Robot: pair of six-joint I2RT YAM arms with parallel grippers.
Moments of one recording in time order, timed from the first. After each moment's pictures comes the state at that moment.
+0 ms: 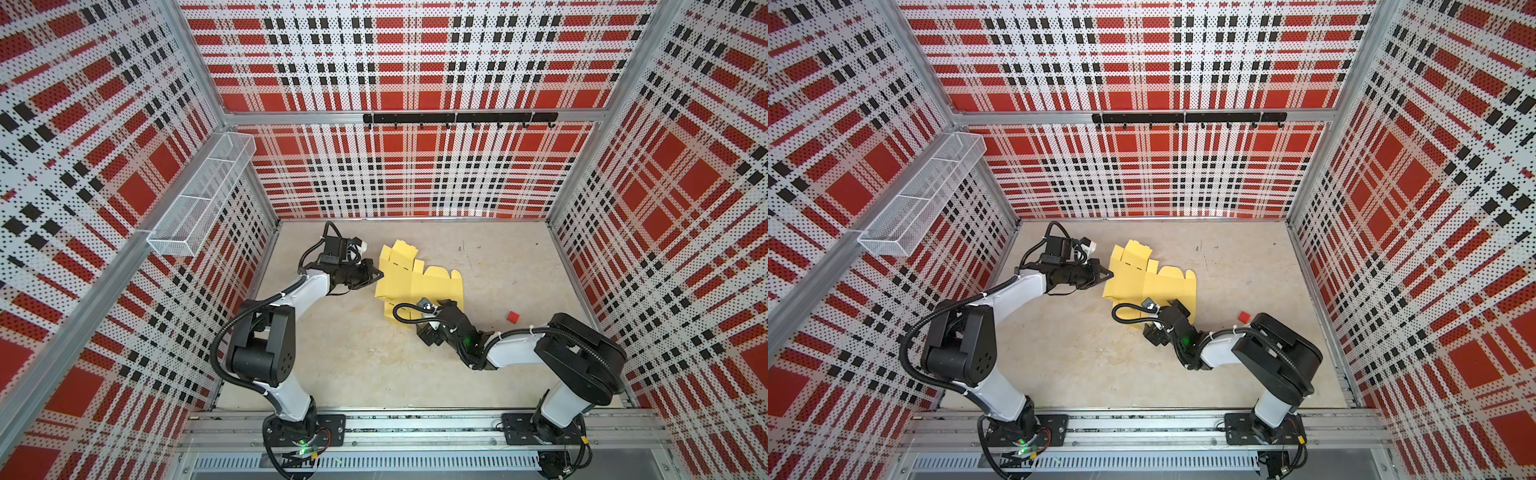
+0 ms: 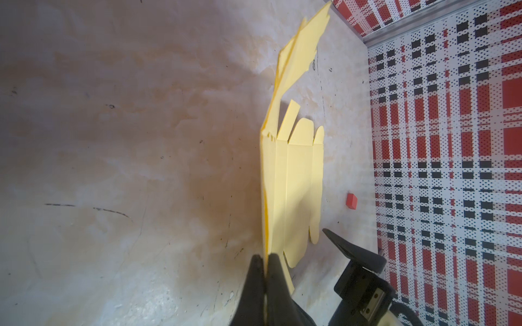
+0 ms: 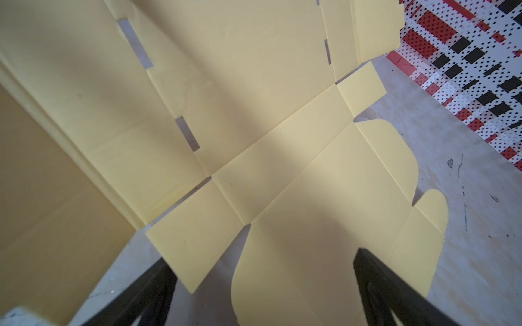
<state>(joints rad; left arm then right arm) -0.20 1.69 1.12 -0.27 0.65 -0.50 0.86 1.67 0.56 0.55 0.31 -0.19</state>
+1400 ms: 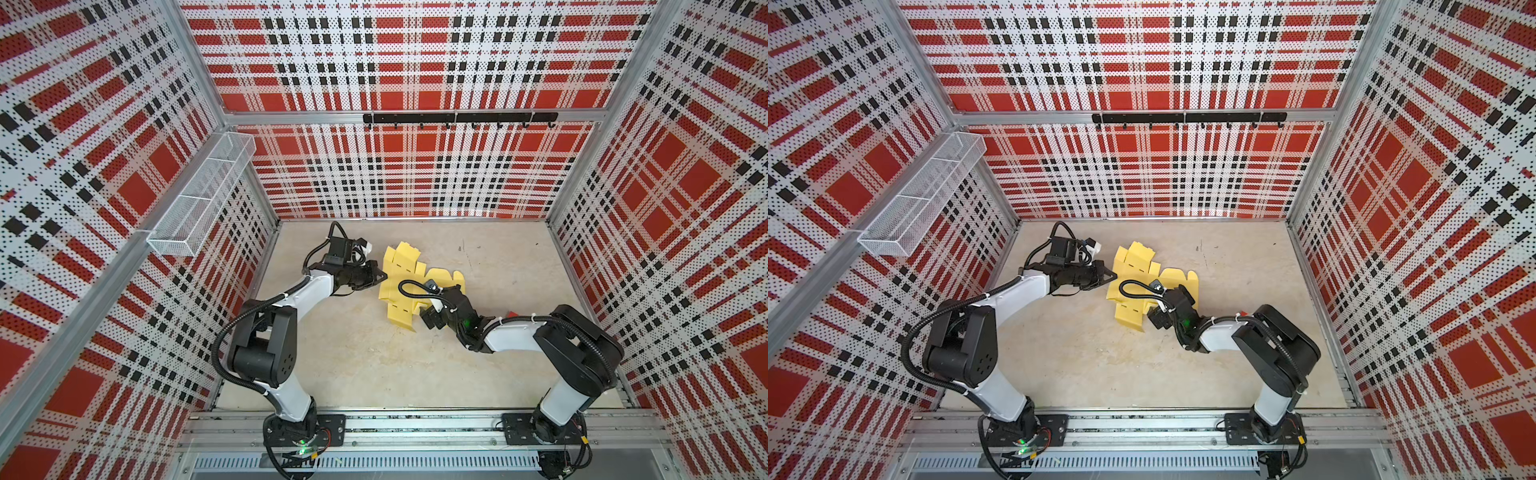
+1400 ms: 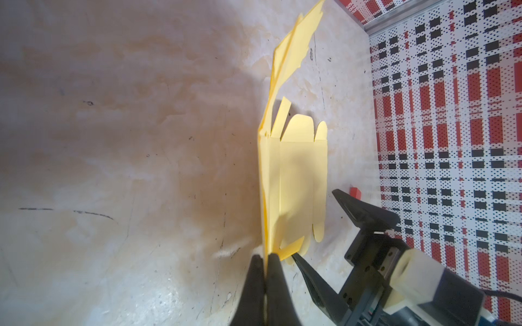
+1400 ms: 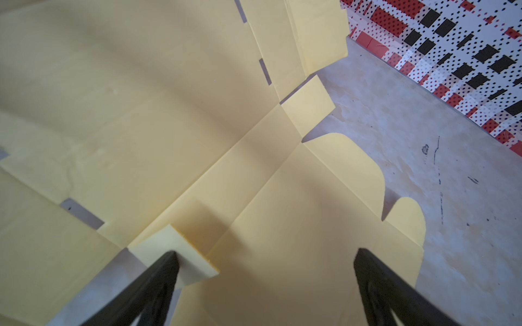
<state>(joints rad) -0.24 1.69 1.11 -0.27 0.63 -0.47 0.74 1.71 0.68 0.45 0.28 -0.14</state>
